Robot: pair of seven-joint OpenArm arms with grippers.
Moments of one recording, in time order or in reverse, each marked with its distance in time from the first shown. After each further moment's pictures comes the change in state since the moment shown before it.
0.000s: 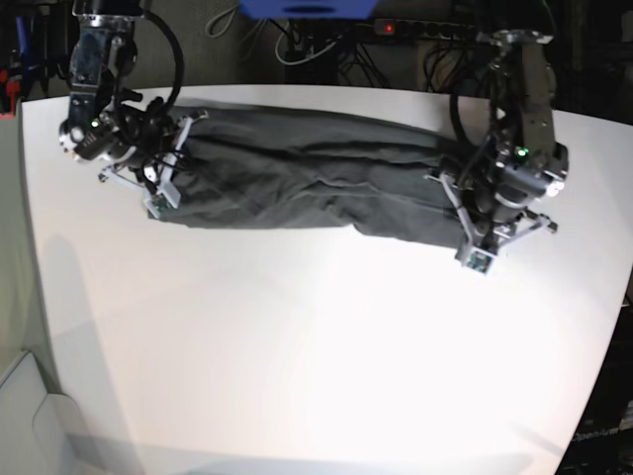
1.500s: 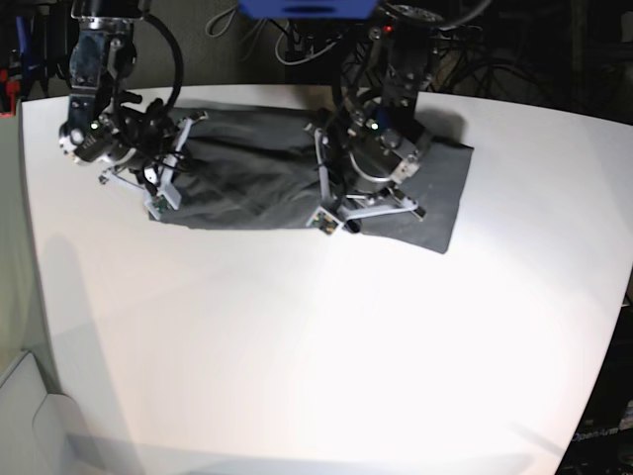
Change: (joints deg) left arm 2.6 13.2 20.2 -6.2 14.3 0.1 -0.3; right arm 0.5 0.5 -0.1 -0.2 0.4 0.2 -0.1
